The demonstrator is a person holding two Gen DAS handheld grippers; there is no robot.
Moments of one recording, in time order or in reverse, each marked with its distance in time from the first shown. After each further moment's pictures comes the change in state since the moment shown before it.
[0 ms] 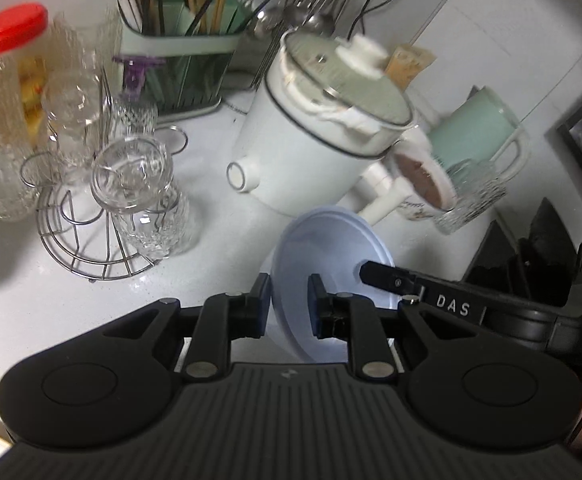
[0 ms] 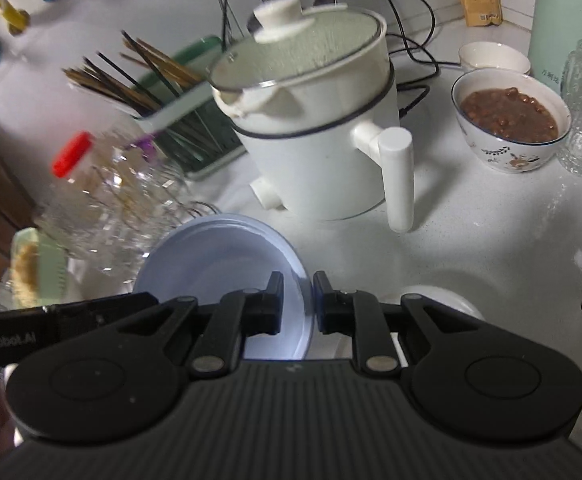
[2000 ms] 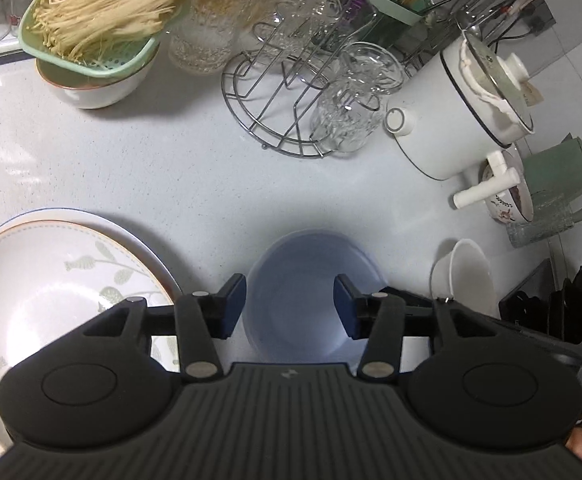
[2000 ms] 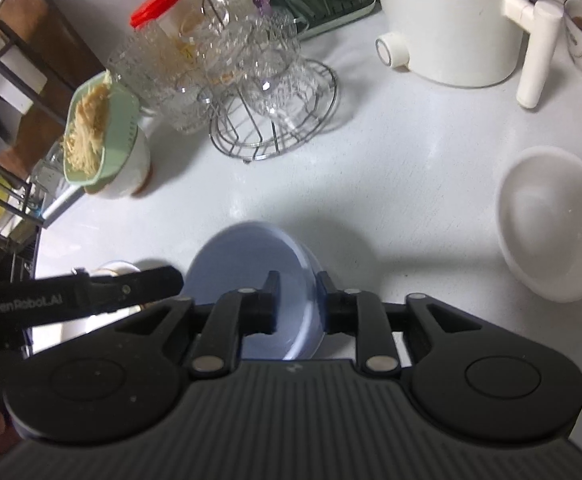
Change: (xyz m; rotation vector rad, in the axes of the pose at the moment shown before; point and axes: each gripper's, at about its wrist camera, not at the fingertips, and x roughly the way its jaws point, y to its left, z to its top) left arm -0.063 0.098 -0.090 -0.341 0.073 0.170; right arm 0.014 0.085 -0.074 -0.127 0.281 0.108
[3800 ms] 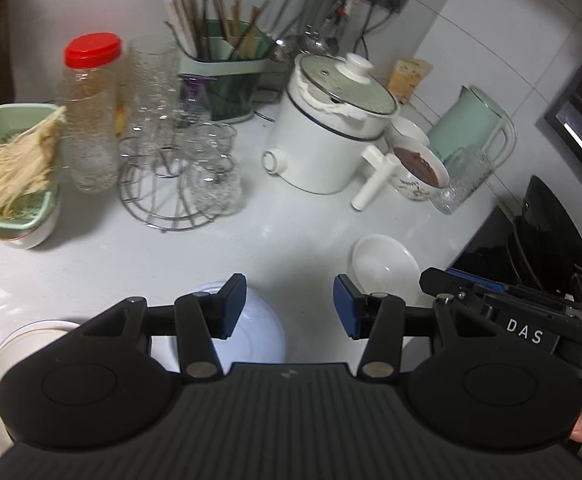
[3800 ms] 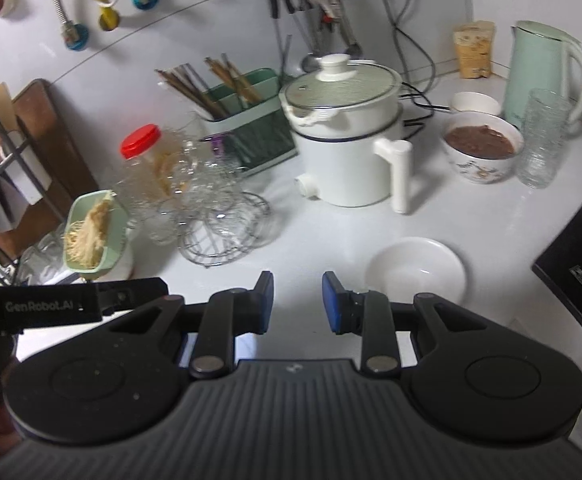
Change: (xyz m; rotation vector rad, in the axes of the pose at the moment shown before) left arm -0.065 -0.099 -0.022 0.389 -0.149 -0.094; right arm -0.131 -0.016 -0.040 0.032 -0.393 -0.173
